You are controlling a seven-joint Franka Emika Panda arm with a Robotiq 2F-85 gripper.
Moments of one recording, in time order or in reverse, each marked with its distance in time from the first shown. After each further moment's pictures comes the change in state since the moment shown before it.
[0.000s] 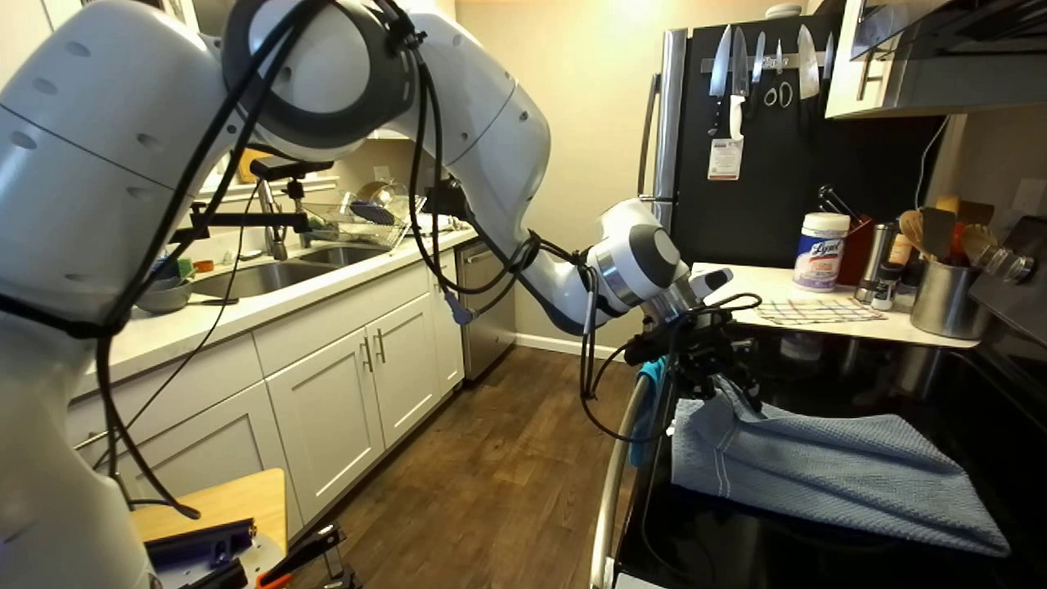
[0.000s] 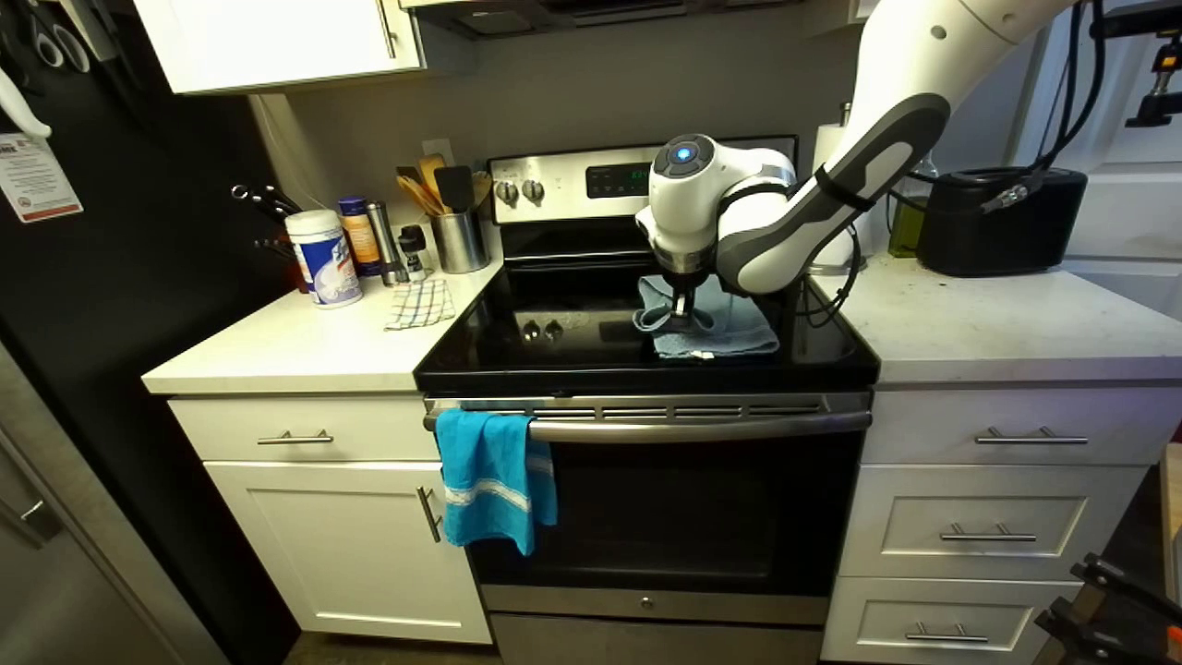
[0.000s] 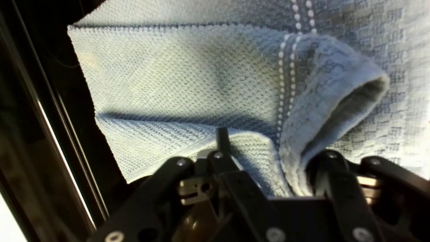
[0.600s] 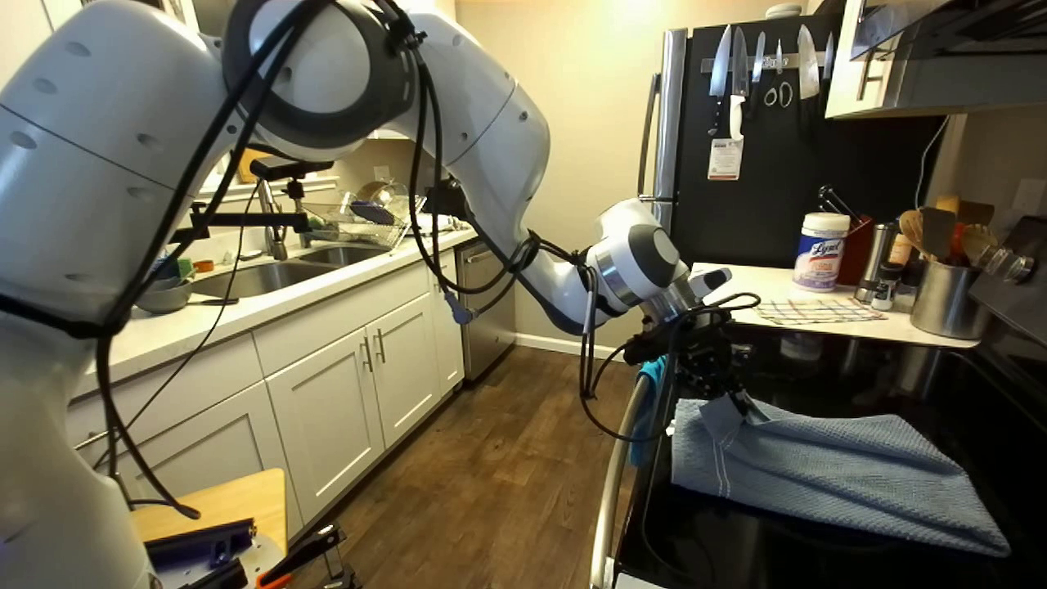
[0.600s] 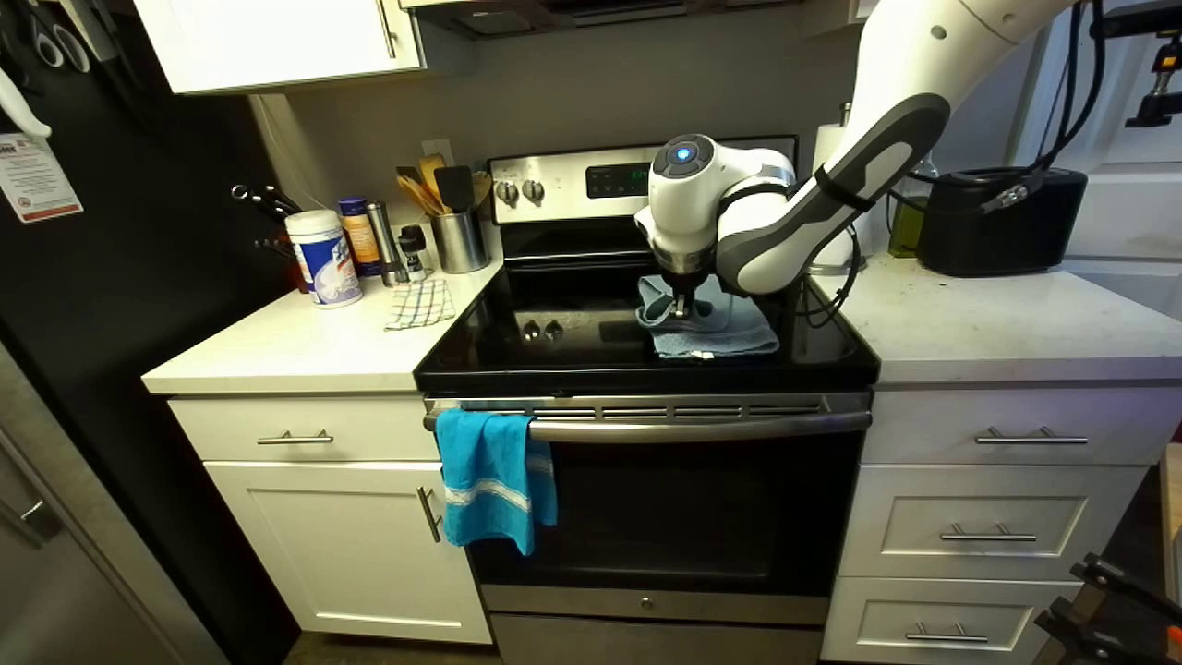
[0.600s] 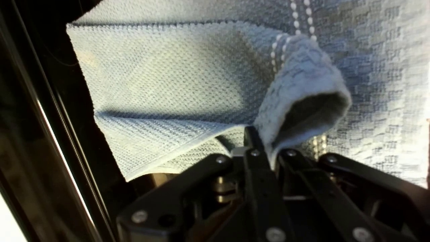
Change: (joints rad) arm 0.002 0.000 0.000 0.000 0.000 0.001 0.000
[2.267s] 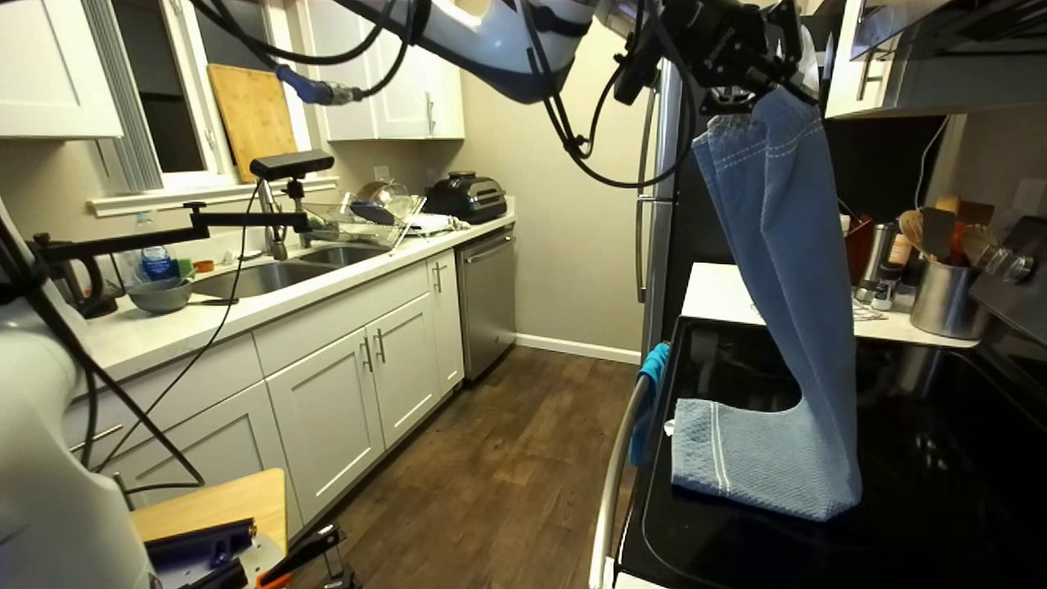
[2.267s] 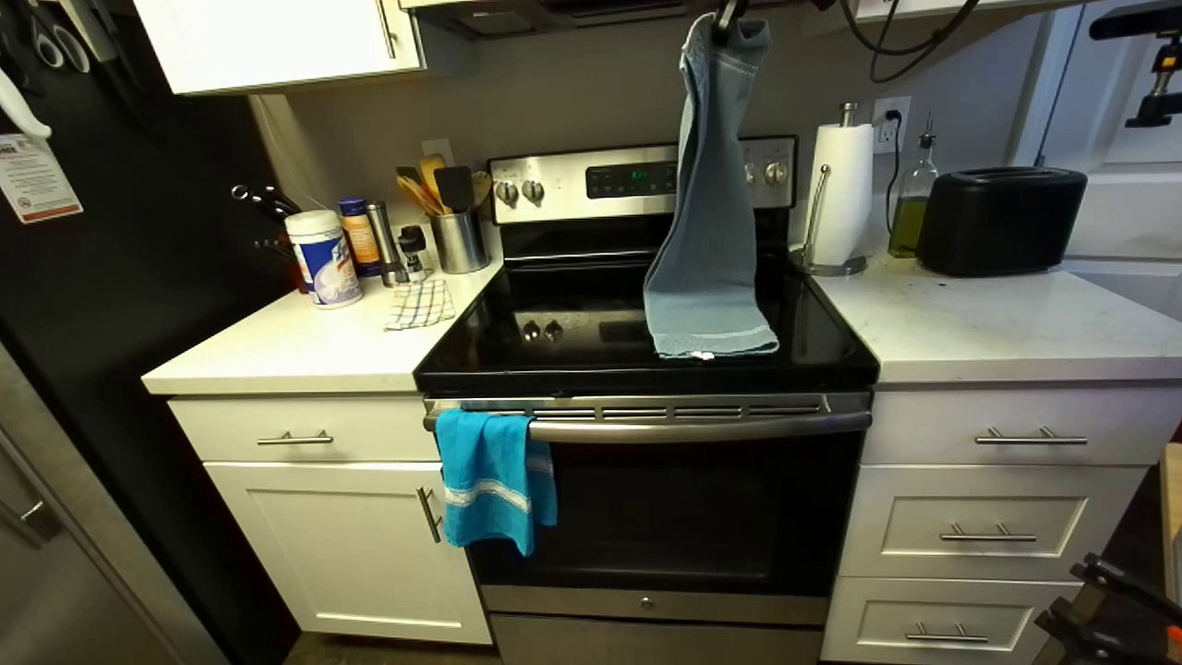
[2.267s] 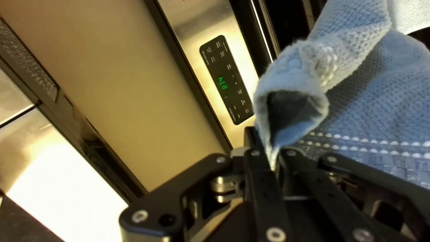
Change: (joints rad) arm -0.057 -0.644 0.046 -0.110 -0.154 -0.105 0.005
